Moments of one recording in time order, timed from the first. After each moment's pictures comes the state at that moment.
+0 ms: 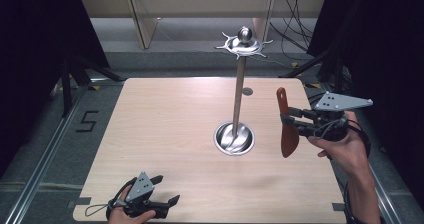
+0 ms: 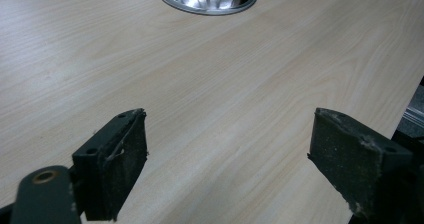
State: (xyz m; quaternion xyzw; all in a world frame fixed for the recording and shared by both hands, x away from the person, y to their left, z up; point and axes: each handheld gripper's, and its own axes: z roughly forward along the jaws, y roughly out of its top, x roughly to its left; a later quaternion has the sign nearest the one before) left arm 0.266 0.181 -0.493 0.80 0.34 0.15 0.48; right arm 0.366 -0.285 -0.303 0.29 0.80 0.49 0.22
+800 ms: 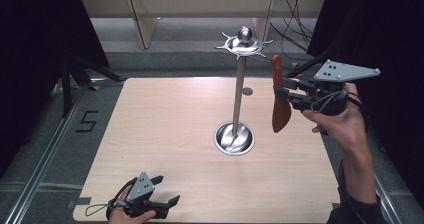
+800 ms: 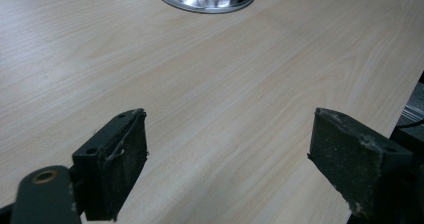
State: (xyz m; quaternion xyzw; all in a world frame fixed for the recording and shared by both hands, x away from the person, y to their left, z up) left arm 0.266 0.180 -0.493 0.79 0.35 0.14 0.48; right arm 0.379 -0.257 -0.241 0.27 0.77 0.52 0.24
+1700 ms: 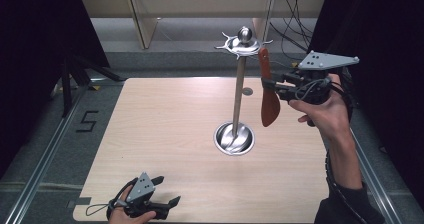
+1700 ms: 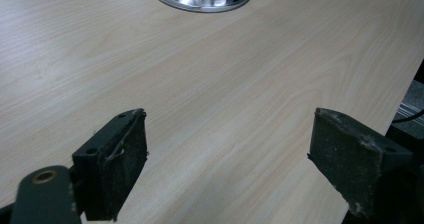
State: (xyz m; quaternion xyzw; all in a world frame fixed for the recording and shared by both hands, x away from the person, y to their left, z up) left arm 0.266 0.180 -0.493 0.80 0.33 0.14 0.47; right arm 0.406 -0.236 -0.241 0.27 0.78 0.53 0.23
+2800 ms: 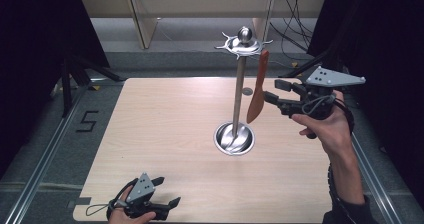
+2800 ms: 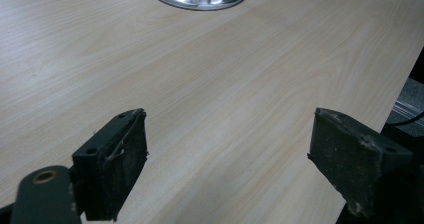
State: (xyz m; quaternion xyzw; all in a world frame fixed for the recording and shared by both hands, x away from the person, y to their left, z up) left arm 0.265 0.181 -0.493 0.80 0.33 0.14 0.47; right arm 0.388 -0.250 -0.271 0.28 0.75 0.56 0.22
